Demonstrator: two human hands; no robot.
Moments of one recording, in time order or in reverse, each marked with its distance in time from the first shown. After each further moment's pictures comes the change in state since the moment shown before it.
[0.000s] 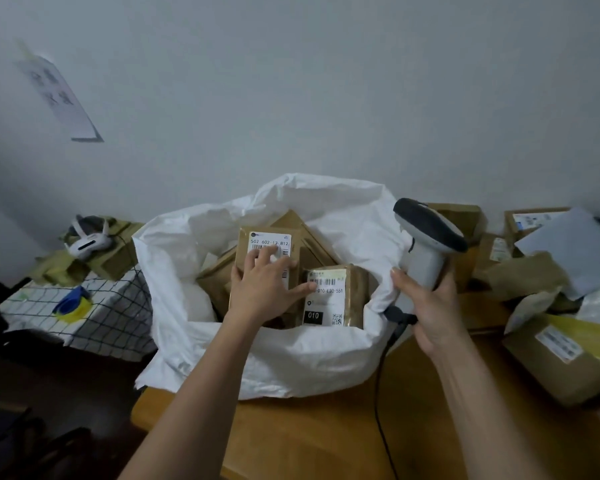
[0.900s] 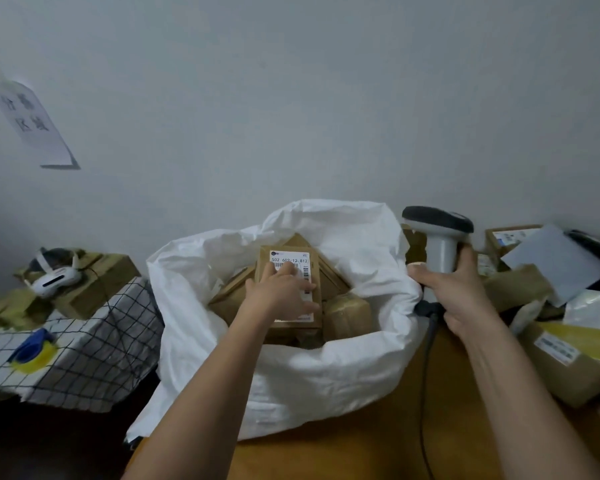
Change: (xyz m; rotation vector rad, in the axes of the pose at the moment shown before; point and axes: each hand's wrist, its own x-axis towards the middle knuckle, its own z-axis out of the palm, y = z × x) left_hand 0.025 -0.024 -0.047 0.164 -0.337 0.182; right_hand 0.007 -0.036 0.043 -0.295 0.194 -0.103
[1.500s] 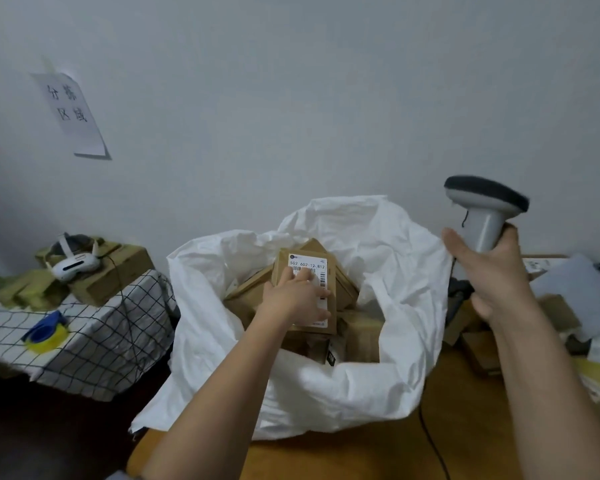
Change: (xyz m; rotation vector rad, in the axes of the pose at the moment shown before) left_hand -0.005 -0.016 0.001 -0.007 0.018 0.008; right_hand 0.003 -0.051 0.024 -0.035 0.021 -0.243
